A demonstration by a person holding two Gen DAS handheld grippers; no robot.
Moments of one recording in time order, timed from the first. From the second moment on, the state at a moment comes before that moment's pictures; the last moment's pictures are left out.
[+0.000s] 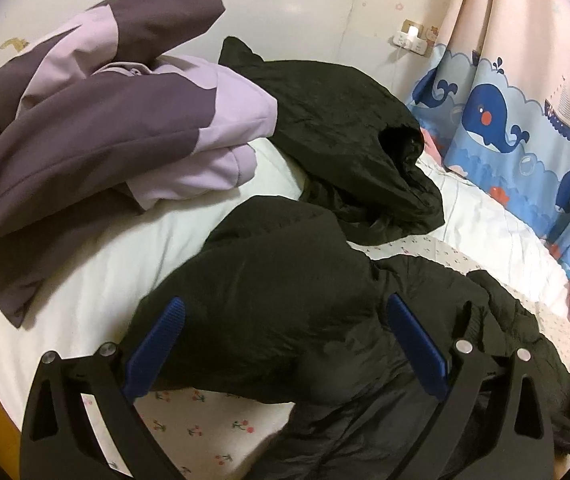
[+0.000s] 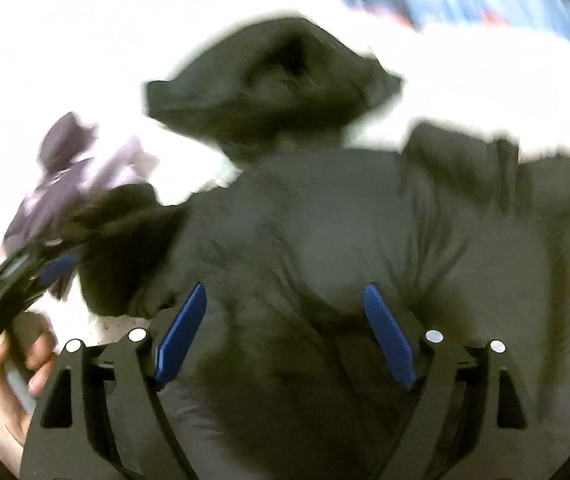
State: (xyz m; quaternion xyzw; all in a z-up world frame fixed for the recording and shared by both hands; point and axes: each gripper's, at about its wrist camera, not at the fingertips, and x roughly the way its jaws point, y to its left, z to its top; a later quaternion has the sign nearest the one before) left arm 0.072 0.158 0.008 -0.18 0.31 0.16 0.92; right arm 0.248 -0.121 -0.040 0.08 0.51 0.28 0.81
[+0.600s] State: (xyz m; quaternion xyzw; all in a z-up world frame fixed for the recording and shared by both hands) left arm 0.040 0.175 -0.010 0.06 0.35 0.18 0.92; right arm 0.099 -0.261 -0.025 0.20 0.43 0.25 0.85
